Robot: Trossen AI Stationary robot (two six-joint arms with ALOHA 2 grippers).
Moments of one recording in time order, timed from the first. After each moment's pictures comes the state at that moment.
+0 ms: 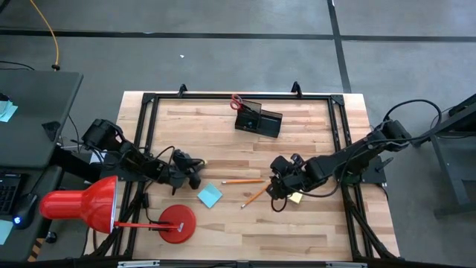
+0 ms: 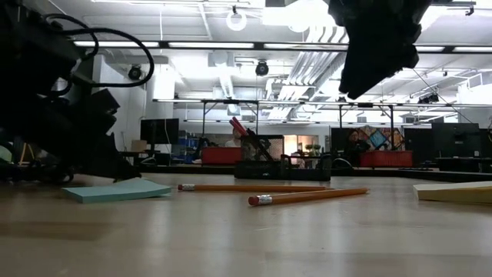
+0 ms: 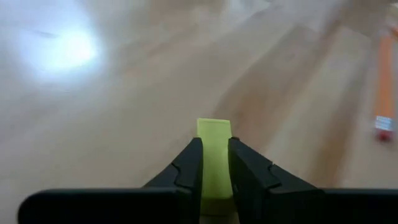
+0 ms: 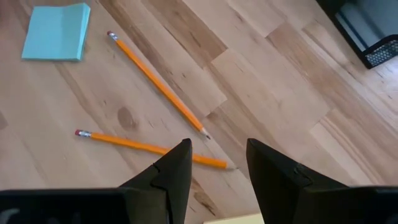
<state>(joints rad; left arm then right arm) -0.29 1.61 0.14 0.69 -0.75 -0.79 0.40 1.53 1.12 -0.79 0.46 1.01</state>
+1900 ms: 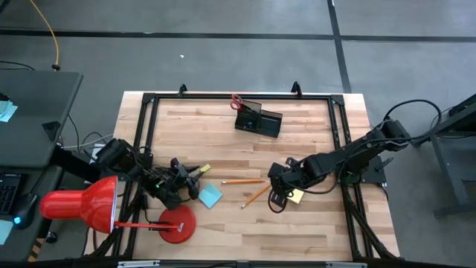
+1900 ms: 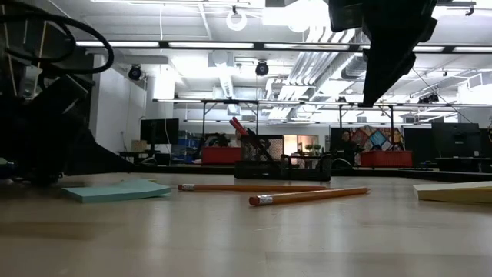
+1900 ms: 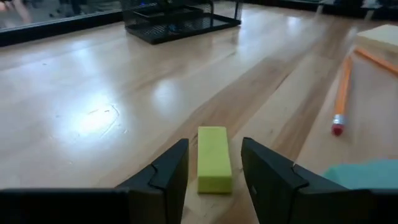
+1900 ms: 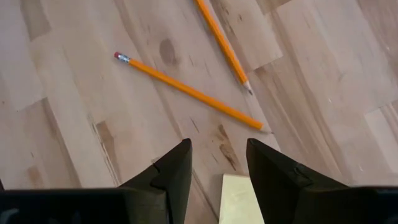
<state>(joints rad) -0.57 1.90 0.22 0.78 -1.17 -0.88 0.37 1.53 1.12 -0.77 0.17 0.78</state>
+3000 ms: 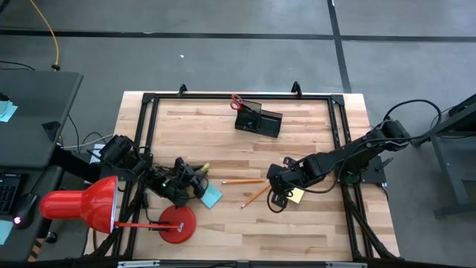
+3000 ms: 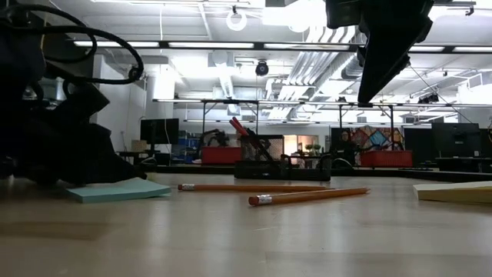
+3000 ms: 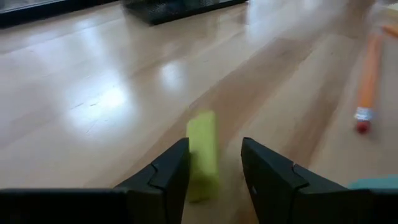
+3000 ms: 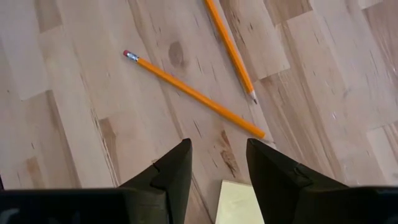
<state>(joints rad) -0.45 1.88 0.29 0.67 -1.08 -0.85 0.36 1.53 1.12 -0.75 0.16 0.69</state>
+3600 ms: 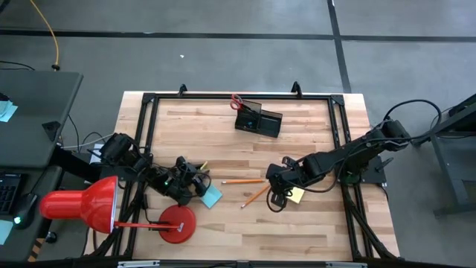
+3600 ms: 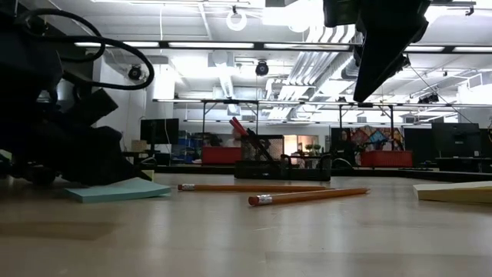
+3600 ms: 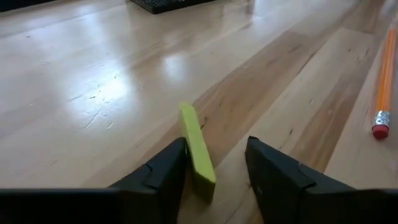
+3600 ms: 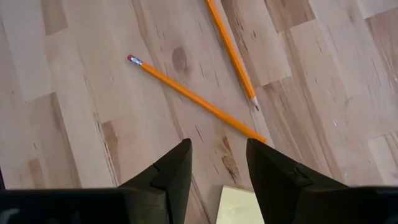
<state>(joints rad) -0.41 1.88 0.30 0.58 -1.03 -0.89 0.36 1.53 1.12 -0.73 0.15 0.66</state>
